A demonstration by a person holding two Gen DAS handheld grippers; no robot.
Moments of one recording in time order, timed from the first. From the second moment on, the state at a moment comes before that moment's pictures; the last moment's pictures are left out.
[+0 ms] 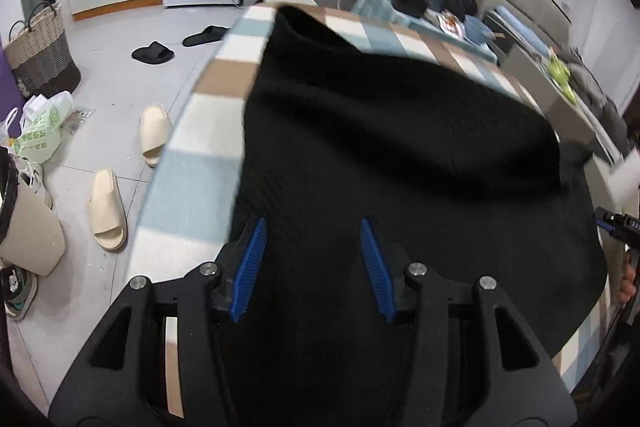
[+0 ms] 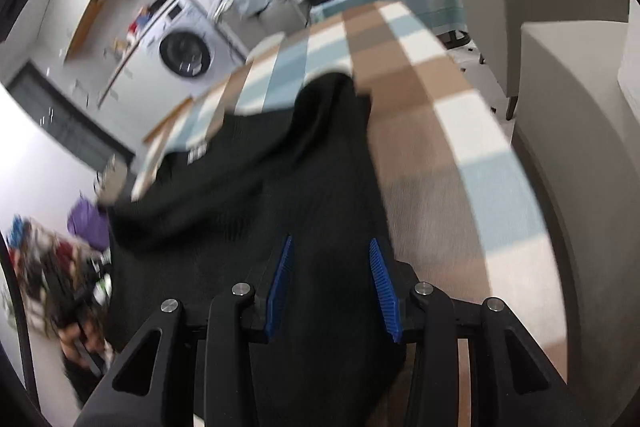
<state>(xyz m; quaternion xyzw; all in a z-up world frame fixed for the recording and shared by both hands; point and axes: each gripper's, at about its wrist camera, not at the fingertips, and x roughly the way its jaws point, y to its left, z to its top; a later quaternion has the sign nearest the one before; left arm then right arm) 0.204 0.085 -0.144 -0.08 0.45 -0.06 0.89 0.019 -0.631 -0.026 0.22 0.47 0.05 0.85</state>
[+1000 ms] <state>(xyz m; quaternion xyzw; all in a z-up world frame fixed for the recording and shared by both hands) 0.076 0.043 -0.137 -0.02 0.45 -0.06 0.89 -0.062 -0.586 -0.020 0.11 0.50 0.05 0.86</state>
